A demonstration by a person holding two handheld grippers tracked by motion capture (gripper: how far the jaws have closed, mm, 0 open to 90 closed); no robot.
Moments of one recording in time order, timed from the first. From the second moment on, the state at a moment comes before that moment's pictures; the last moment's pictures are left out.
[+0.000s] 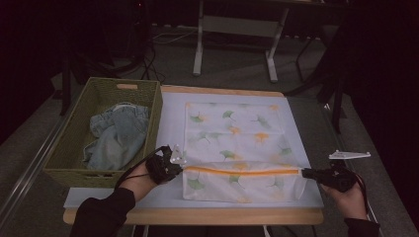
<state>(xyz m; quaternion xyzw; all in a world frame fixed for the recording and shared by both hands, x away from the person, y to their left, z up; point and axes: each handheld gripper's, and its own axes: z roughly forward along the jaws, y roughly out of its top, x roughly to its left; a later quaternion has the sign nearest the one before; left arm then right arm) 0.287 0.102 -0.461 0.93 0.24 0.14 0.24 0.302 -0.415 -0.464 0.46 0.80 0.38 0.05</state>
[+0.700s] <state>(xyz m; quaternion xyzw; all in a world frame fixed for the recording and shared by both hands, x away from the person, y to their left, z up) 0.302 0.081 -0.509 0.91 0.31 0.15 0.23 0.325 -0.416 -0.492 0.50 0.79 0.36 0.04</state>
